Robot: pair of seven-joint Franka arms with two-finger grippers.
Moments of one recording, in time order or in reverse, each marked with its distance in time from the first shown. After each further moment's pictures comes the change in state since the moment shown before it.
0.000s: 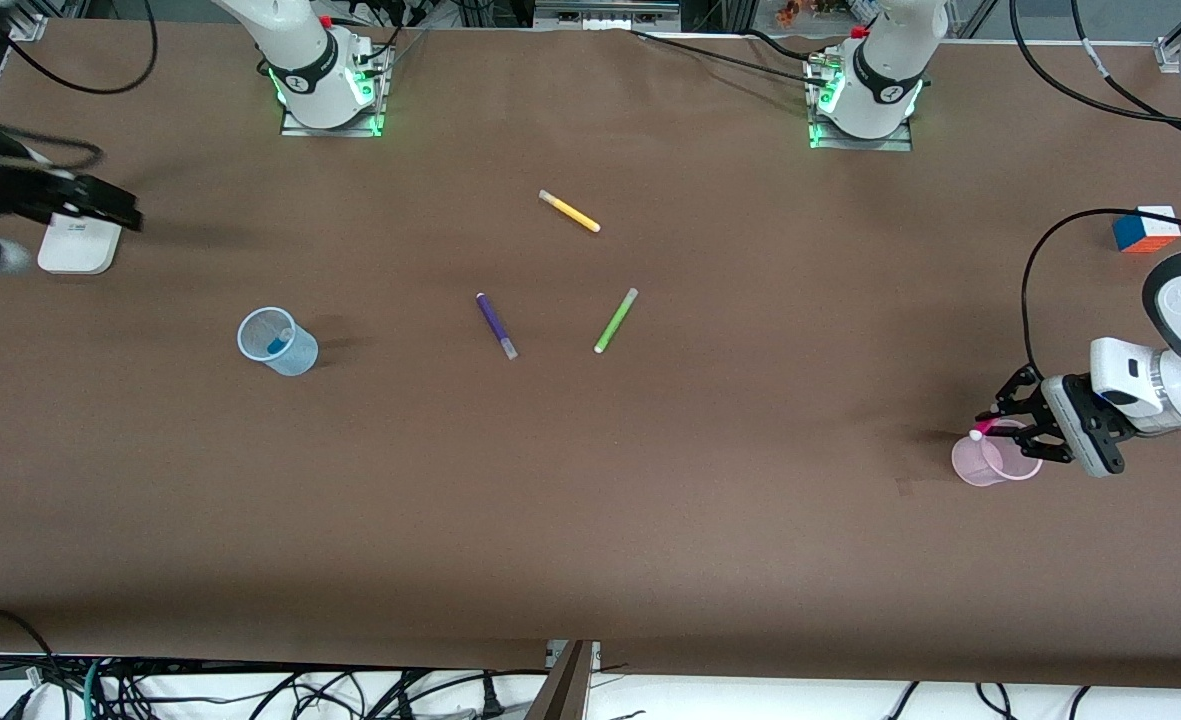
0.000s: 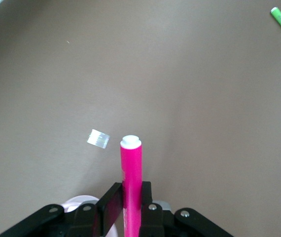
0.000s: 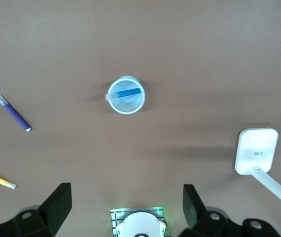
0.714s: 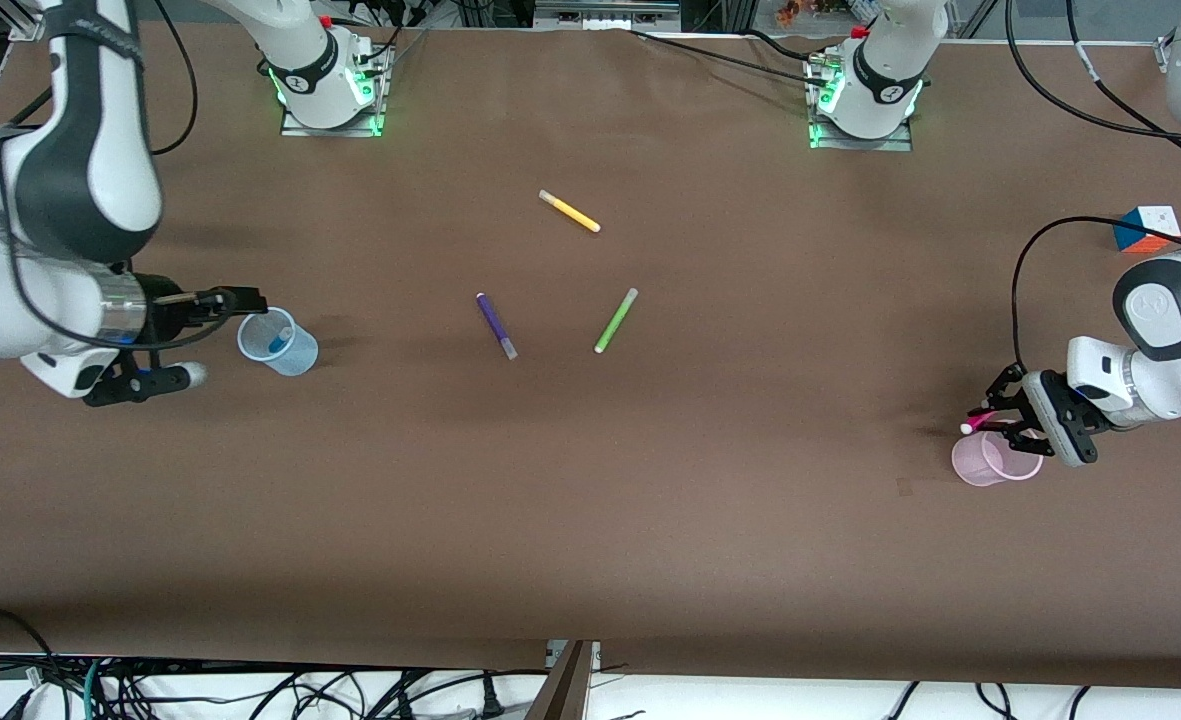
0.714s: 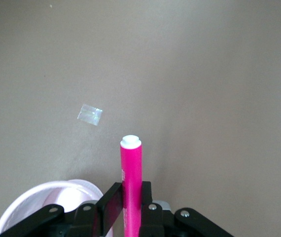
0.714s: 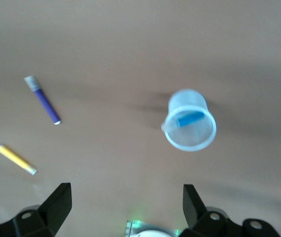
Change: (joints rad) left arm 0.023 0.023 0.022 -0.121 -0.026 0.113 0.125; right arm 0.256 0.363 -0.209 0.088 0.221 0.049 -0.128
